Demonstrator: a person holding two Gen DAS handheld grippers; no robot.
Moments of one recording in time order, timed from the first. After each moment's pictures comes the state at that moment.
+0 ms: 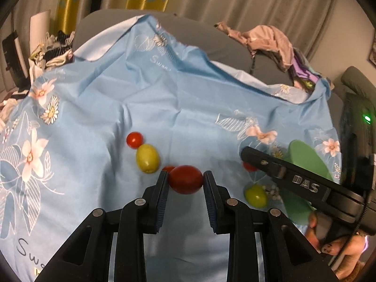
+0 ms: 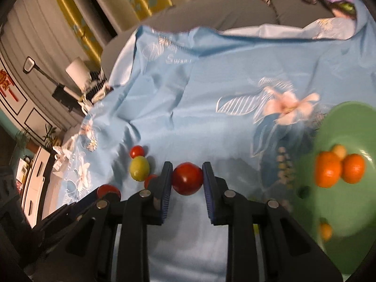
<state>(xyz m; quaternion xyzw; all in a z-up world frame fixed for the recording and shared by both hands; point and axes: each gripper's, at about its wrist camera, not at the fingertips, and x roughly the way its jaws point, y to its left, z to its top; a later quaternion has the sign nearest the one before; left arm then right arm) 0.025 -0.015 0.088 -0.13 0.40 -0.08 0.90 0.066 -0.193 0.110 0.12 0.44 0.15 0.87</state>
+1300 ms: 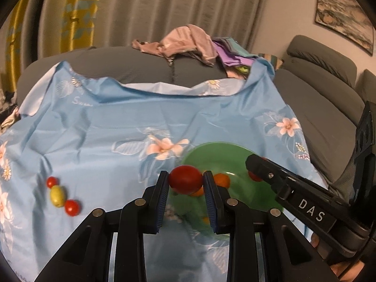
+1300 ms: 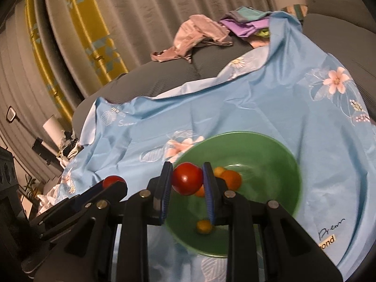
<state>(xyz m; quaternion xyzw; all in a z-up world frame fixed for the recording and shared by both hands) 0.014 -0.177 0.142 -0.05 0.34 -0.20 0.92 -0.016 -0.336 0.165 0.17 0.33 0.01 0.93</state>
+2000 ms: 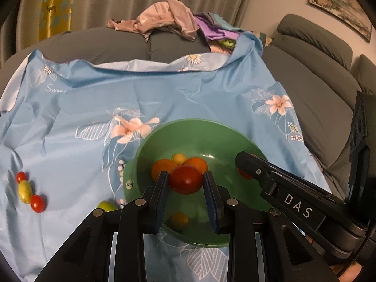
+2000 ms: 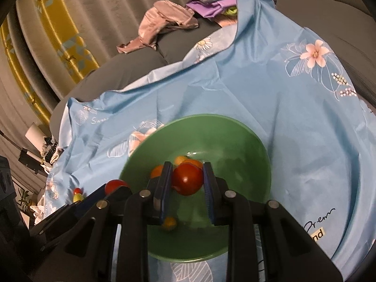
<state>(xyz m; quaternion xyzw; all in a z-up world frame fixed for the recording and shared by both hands) 0.029 -0.226 0.113 -0.03 0.39 -0.24 0.89 -0.005 -0.380 0.134 0.19 0.38 -0.05 0.90</state>
